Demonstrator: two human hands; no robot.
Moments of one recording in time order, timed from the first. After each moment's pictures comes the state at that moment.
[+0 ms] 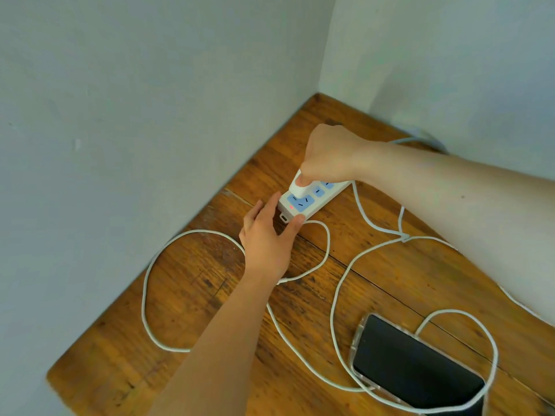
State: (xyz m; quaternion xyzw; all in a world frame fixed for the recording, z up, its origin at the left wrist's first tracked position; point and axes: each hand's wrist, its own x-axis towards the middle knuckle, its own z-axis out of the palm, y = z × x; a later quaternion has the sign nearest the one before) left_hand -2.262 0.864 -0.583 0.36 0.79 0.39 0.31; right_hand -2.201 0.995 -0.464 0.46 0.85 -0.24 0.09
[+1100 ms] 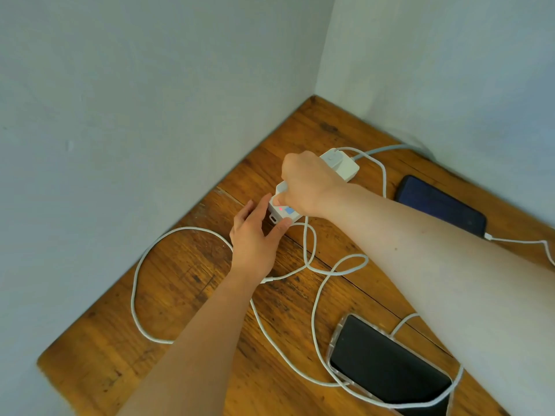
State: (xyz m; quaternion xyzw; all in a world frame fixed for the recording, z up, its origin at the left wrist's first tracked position) left_hand -2.263 0.863 -0.576 0.36 0.78 0.39 0.33; right_hand -2.199 0.961 -0.477 0.42 0.89 -0.17 0.04
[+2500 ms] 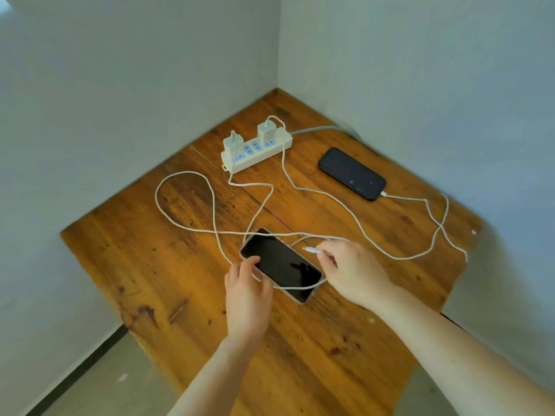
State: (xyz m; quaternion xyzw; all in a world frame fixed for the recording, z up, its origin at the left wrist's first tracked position) left_hand -2.025 0.696 -0.537 0.30 0.85 0.36 0.24; right_hand -1.893 0.826 -0.477 0.41 0.87 -0.29 -0.02
